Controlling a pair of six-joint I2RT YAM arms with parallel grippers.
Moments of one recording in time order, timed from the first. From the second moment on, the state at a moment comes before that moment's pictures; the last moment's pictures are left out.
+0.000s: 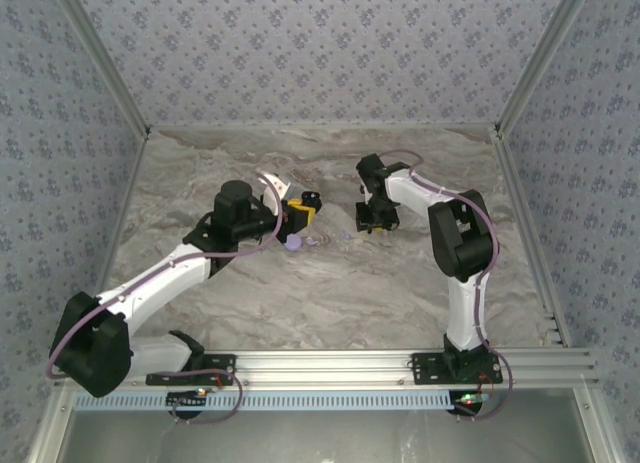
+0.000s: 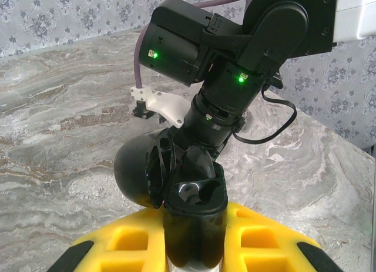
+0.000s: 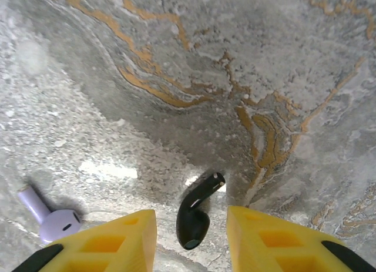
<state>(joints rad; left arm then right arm) -0.58 1.24 0.79 0.12 0.46 -0.16 0.42 2.04 1.49 -0.88 -0.07 0.29</state>
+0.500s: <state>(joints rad) -0.58 1.26 0.81 0.12 0.46 -0.16 0.39 2.04 1.50 -0.90 -0.05 0.29</state>
